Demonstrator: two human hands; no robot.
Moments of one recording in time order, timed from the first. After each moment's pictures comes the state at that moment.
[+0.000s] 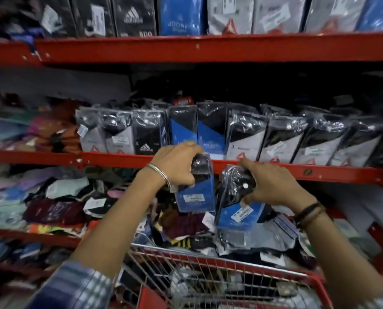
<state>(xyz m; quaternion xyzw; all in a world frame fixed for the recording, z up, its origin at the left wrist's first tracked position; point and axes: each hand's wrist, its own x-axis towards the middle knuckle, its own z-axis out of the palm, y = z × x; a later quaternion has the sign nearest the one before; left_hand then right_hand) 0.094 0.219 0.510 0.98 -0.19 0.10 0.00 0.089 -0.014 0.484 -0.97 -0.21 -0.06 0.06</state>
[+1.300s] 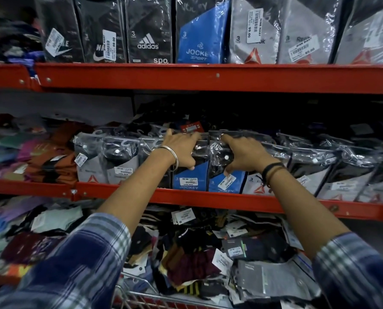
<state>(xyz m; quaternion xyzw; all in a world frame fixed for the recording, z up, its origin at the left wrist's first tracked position) 0.242 0.266 0.545 0.98 -0.14 0.14 -0.08 0.238 0.074 0.538 -0.96 -0.22 -0.16 -0.02</state>
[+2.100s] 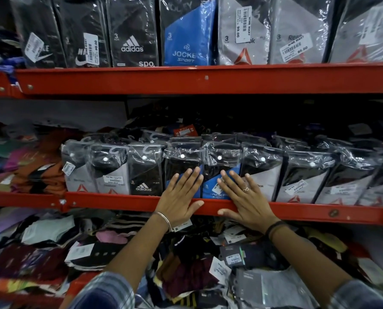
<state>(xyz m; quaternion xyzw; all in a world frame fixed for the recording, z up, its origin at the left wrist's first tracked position) 0.246 0.270 0.383 0.89 -0.23 0.38 -0.09 0.248 0.025 0.397 -0.89 -0.29 -0.33 -0.10</state>
